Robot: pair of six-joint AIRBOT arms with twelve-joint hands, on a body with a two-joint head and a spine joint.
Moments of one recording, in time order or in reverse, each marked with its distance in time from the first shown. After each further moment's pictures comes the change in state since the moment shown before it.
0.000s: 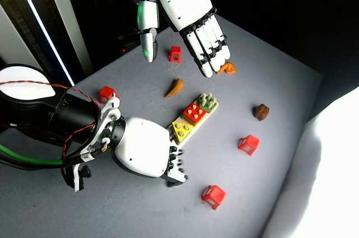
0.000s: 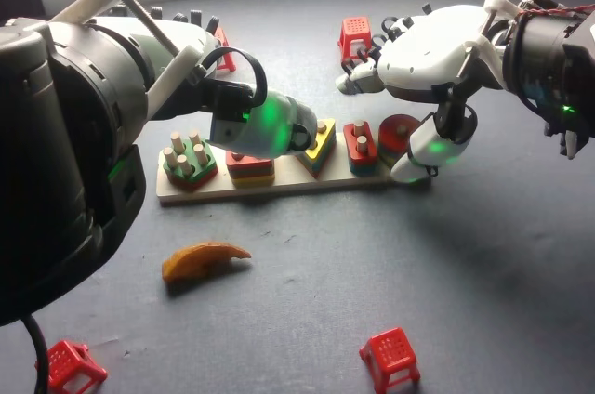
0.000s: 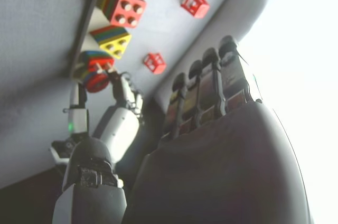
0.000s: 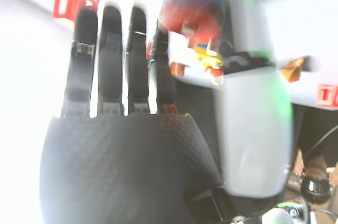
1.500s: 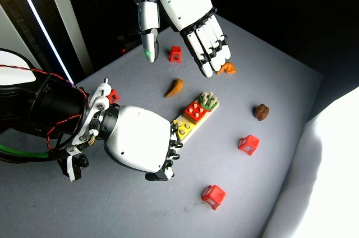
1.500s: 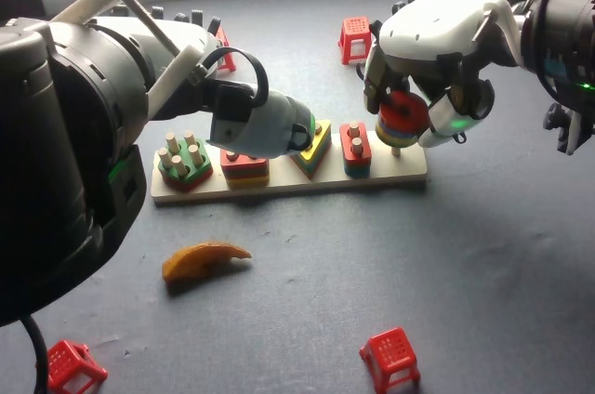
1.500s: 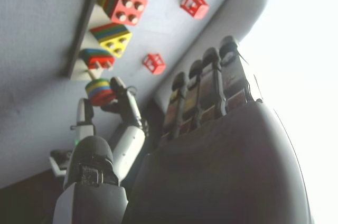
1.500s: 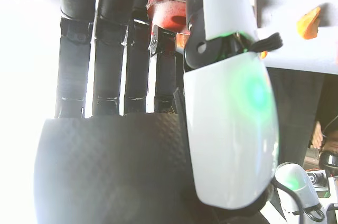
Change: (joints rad) left arm 0.000 0.000 0.000 0.000 0.000 -0.001; right arm 0.059 0.068 -0.074 0.007 0.027 0.108
